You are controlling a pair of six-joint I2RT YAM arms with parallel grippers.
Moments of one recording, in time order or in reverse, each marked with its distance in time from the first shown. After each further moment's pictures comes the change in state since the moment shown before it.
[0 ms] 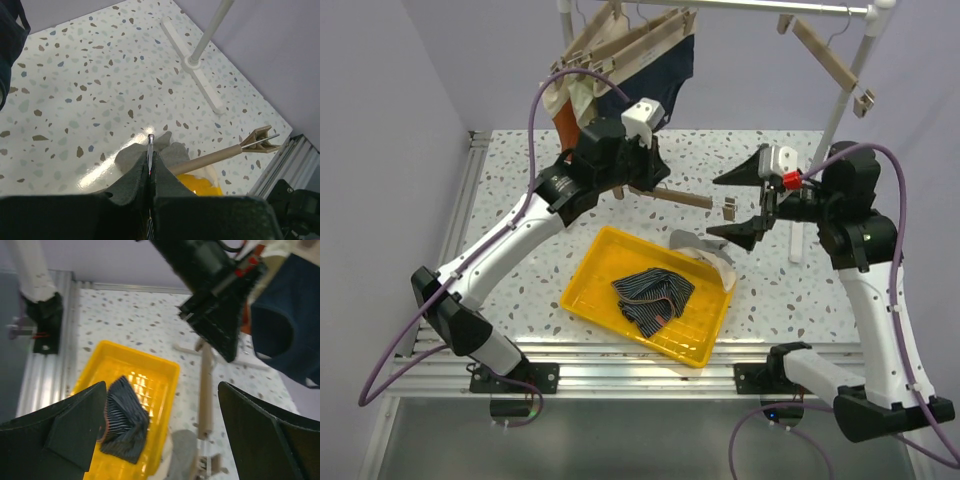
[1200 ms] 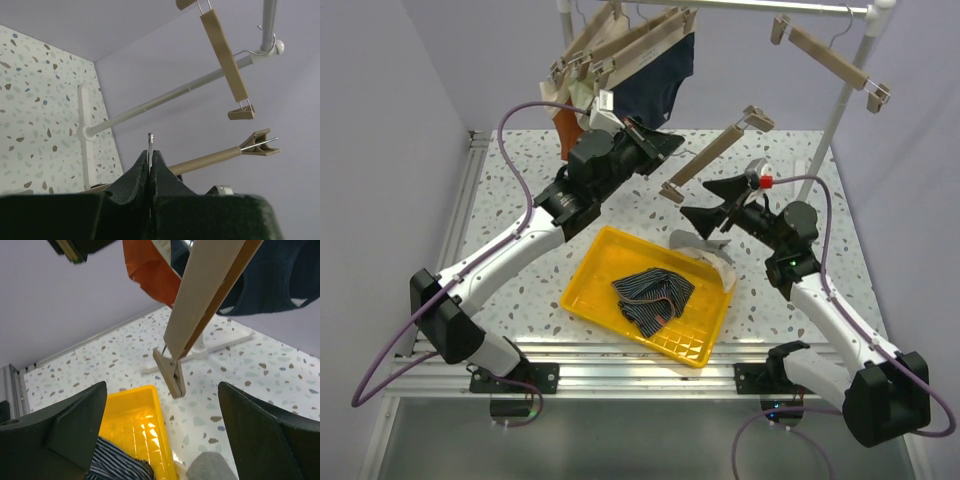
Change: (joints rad) left arm -0.004 -0.066 -0.229 0.508 -0.181 -0.846; right arm 0.135 -0.049 -0.787 1.162 0.450 0.718
